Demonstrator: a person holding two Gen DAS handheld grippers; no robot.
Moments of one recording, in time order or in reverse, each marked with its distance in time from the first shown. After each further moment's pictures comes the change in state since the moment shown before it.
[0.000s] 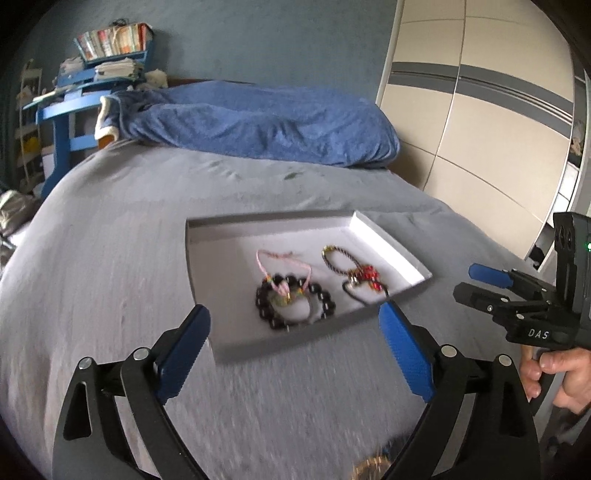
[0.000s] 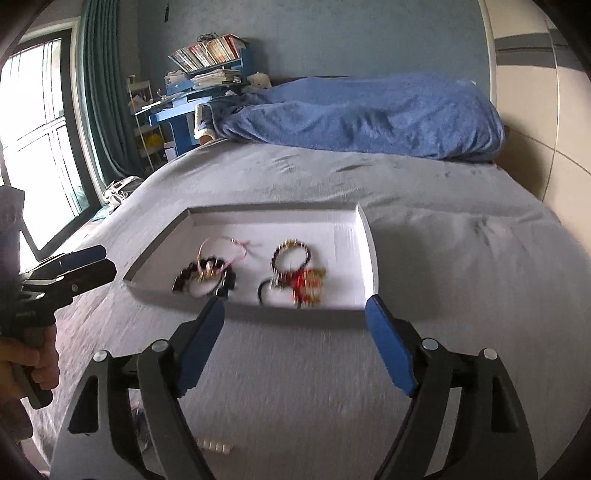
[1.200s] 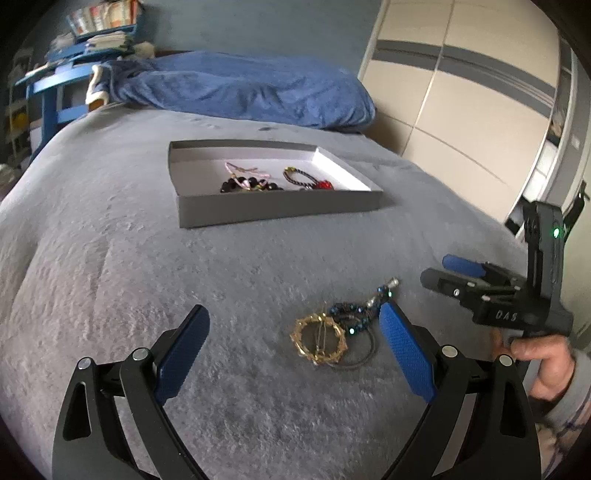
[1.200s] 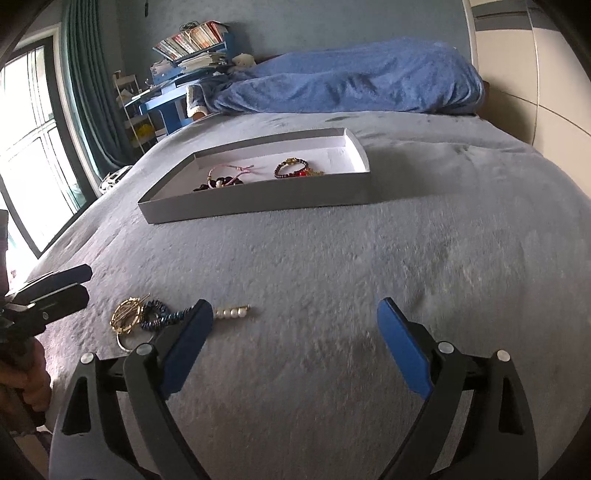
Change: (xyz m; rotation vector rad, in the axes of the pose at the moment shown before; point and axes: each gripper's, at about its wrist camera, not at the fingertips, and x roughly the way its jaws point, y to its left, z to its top) left arm -0.047 -0.030 -0.090 0.010 0.107 -0.076; right arm -0.032 0.011 -0.092 0.093 0.067 -0.008
